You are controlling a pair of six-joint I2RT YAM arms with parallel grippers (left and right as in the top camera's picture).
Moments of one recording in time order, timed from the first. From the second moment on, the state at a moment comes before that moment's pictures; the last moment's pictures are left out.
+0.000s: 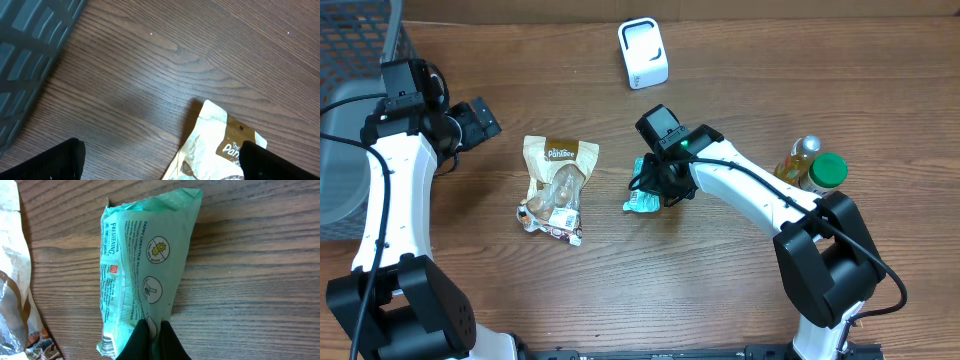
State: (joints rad) left arm 0.25 1.69 1.41 -0.82 0.08 -0.31; right arm 0.62 1.94 1.40 -0.79 -0.09 0.82
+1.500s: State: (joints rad) left arm 0.25 1.69 1.41 -0.82 0.08 -0.31; right arm 0.62 1.94 1.35 -0.74 -0.07 0.83
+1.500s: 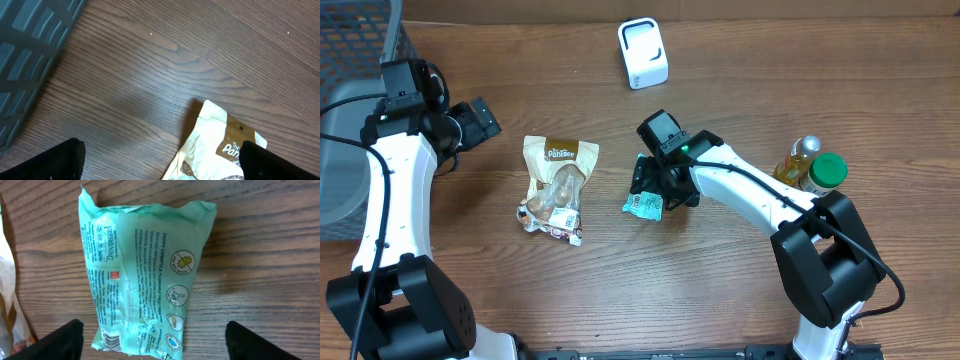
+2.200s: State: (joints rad) left arm 0.25 1.69 1.41 -0.82 0.07 -0.31; right arm 0.54 1.94 1.39 -0.73 -0.06 0.78
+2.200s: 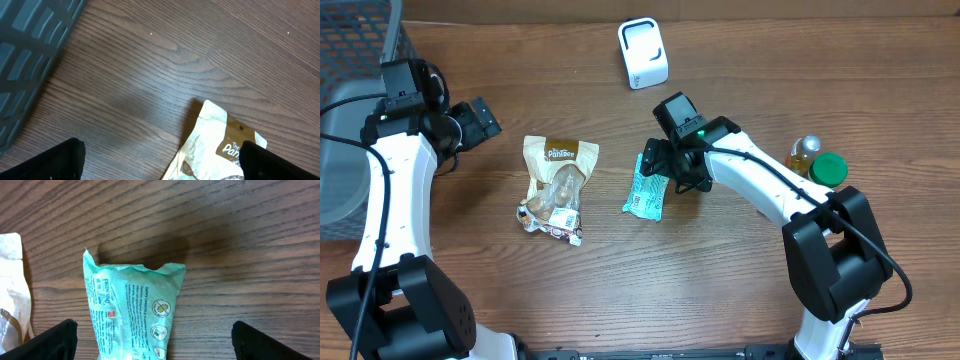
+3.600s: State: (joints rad) left arm 0.24 1.69 1.41 -0.78 0.28 -0.36; right arm 0.54 1.94 1.39 -0.73 0.00 0.78
